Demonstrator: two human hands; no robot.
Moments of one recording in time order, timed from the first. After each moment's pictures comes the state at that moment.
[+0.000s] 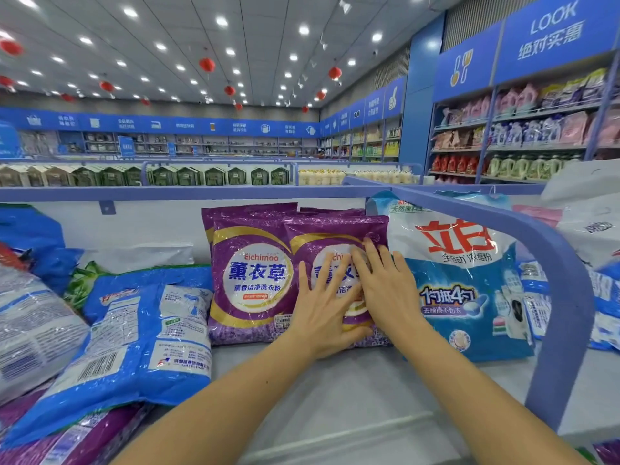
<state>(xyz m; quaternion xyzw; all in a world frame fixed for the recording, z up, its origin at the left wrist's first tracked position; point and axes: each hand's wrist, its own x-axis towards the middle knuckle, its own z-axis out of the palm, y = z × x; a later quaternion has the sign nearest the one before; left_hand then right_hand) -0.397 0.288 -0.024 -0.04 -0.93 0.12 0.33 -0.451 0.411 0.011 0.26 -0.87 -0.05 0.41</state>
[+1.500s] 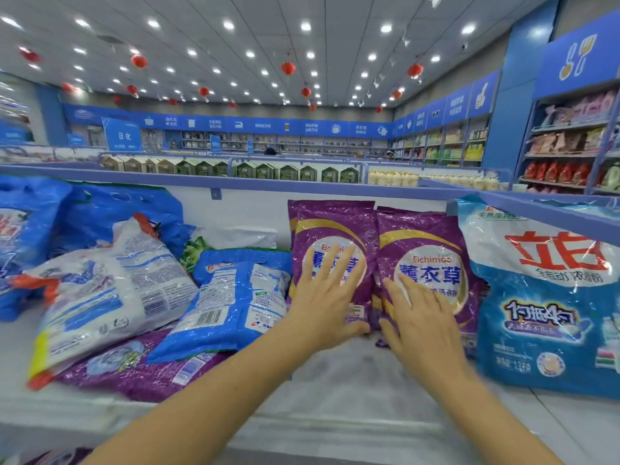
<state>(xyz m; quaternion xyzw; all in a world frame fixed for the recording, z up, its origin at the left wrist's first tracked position) -0.291 0.236 0.015 0.07 -0.96 0.14 0.23 -0.367 0.386 -0.015 0.38 -0.83 0.14 0.39</state>
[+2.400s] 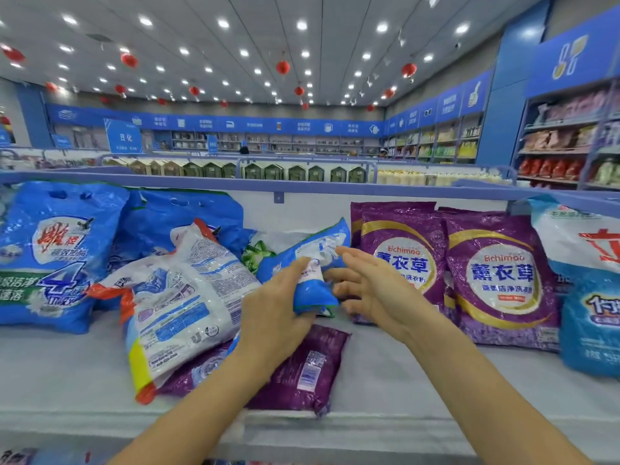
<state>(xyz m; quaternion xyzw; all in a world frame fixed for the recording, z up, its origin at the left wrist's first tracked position) -0.159 0.104 0.008 0.08 -0.85 -0.10 0.51 -0.251 0.235 0.055 0.31 -0.56 0.71 -0.28</state>
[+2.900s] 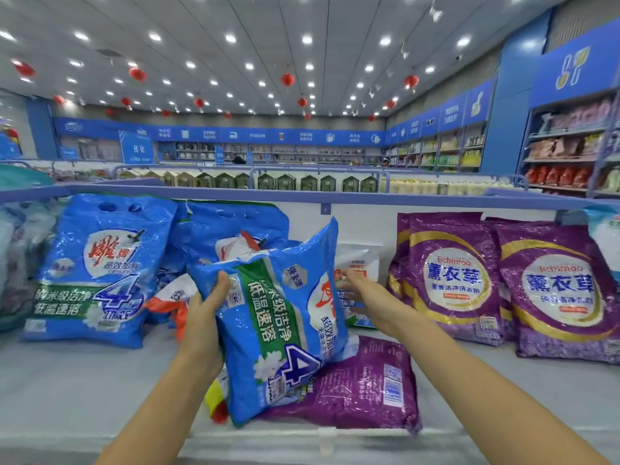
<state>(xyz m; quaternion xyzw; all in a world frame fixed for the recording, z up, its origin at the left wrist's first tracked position) -0.076 -0.017 0.013 0.08 -0.47 -0.77 0.43 -0.281 0.114 0.011 0.28 -0.71 0.60 -0.24</state>
